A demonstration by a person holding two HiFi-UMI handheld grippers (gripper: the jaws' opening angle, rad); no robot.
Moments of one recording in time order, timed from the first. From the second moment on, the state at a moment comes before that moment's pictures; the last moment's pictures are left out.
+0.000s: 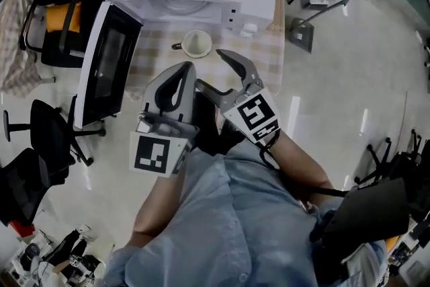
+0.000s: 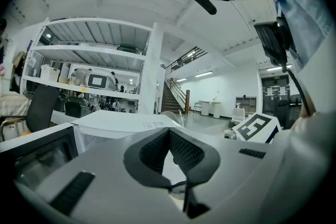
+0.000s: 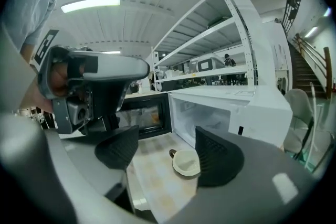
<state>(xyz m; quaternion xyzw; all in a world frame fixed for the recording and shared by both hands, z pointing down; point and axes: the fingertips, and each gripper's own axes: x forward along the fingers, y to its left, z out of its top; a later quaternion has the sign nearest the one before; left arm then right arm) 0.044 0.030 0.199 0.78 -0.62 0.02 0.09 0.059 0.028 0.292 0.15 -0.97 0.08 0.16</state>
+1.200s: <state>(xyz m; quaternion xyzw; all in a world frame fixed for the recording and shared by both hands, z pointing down) -0.066 -0.034 0.328 0.75 -0.62 0.02 0.24 -0.028 -0.045 0.516 0.06 -0.92 0.05 0.39</state>
